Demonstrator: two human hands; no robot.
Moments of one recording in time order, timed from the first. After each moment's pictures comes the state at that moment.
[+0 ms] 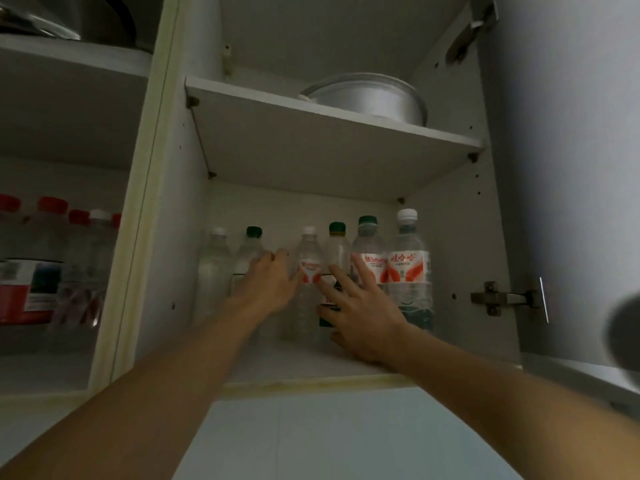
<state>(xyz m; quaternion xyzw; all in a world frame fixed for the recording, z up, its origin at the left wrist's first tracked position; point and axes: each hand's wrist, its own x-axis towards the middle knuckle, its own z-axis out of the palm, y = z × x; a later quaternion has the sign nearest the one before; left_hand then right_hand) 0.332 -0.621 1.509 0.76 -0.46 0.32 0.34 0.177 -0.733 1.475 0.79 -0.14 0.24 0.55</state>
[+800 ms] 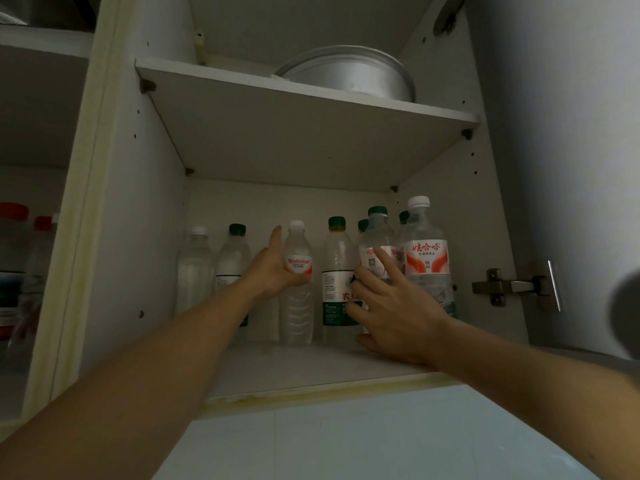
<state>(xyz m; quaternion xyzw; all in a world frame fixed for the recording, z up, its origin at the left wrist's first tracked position) 0.356 -0.667 1.534 0.69 -0.54 0.14 0.46 0.137 -0.778 1.477 0.78 -0.11 0.25 0.56</state>
